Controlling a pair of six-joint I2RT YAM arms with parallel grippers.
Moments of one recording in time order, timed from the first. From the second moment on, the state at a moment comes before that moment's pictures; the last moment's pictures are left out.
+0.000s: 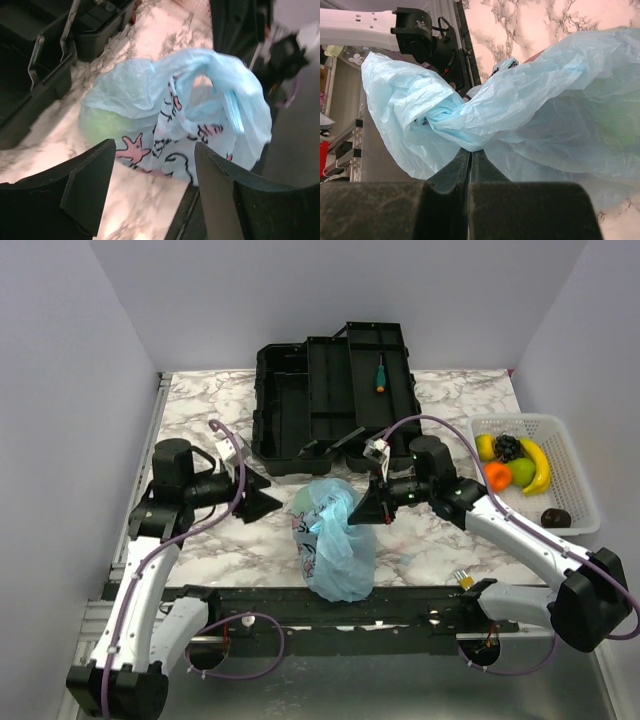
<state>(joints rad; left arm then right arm) -0.12 0.84 0.81 -0.43 1.00 -0.05 0.59 1.20 0.82 -0.17 -0.92 0.18</state>
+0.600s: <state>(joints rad) -0.63 0.85 0.85 -0.61 0.68 0.32 0.59 1.19 0.80 -0.16 -0.91 0.22</state>
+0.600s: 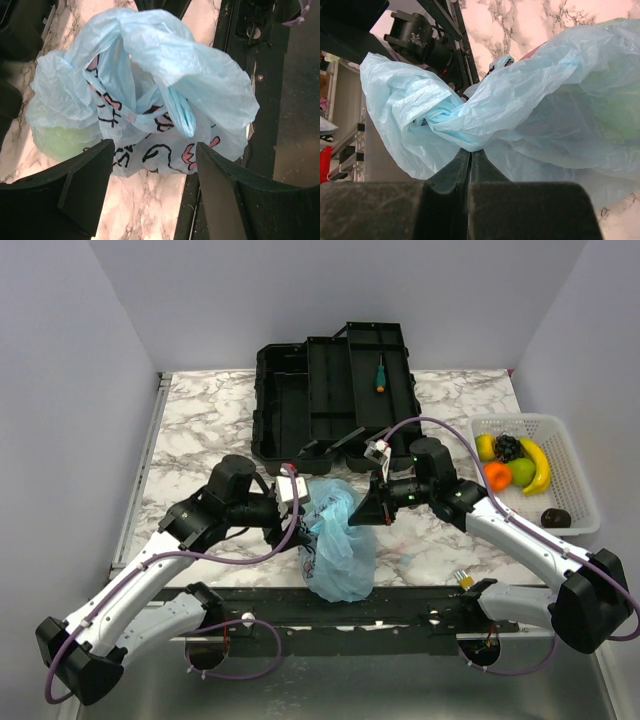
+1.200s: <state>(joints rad) -0.71 0.91 0.87 -0.48 0.58 0.14 0.59 1.19 0.80 -0.17 -0.90 0.21</state>
